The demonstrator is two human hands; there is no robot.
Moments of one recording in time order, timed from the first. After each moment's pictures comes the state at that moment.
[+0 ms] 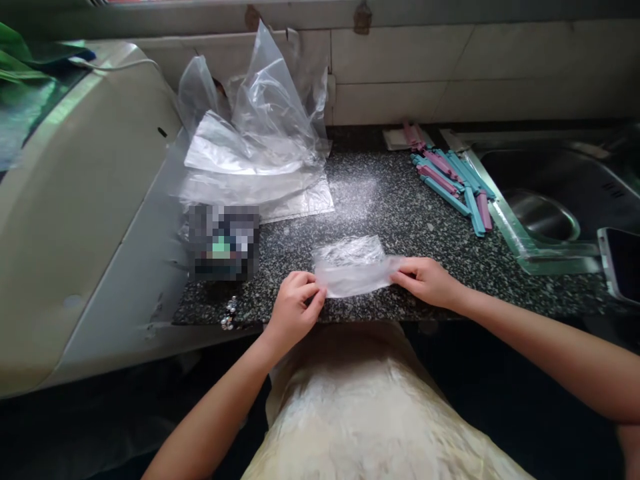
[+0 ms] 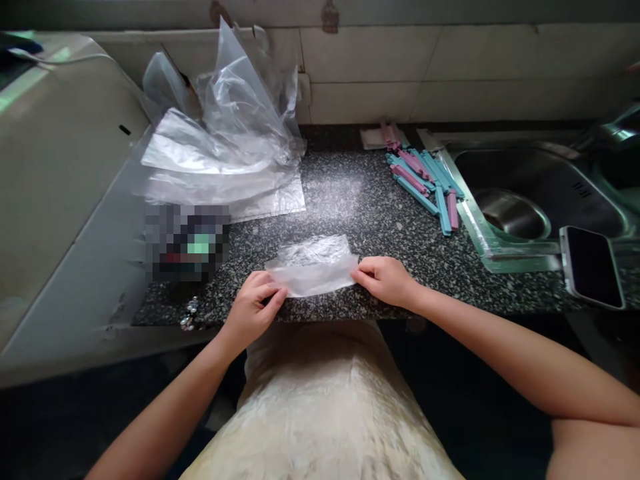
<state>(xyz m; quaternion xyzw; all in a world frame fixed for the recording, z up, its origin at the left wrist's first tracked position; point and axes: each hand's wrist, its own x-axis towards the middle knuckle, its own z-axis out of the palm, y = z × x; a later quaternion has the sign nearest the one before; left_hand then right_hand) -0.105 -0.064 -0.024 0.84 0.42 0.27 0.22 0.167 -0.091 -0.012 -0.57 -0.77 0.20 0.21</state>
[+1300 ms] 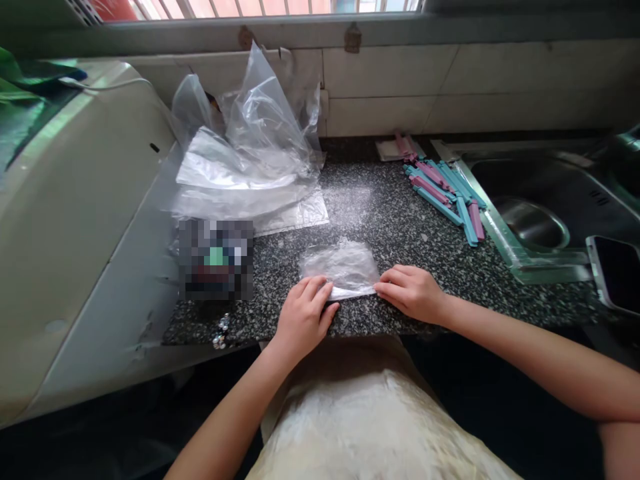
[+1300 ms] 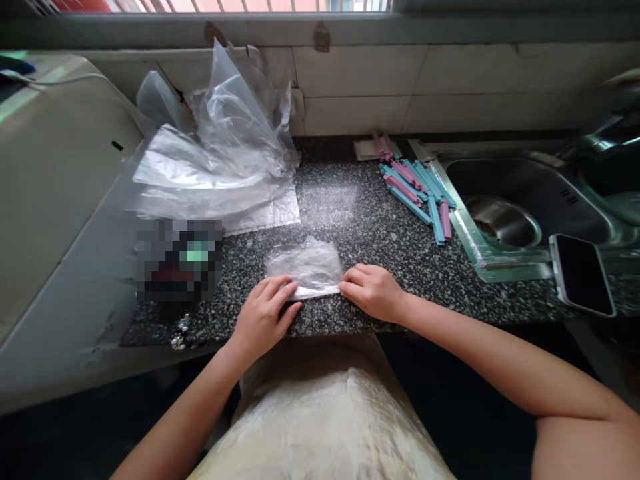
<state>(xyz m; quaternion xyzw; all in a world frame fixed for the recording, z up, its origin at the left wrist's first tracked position) -0.087 -0.058 -0.031 0.90 0.39 0.20 0.06 0.164 -0.086 -0.018 -0.40 -0.89 -0.09 0.20</state>
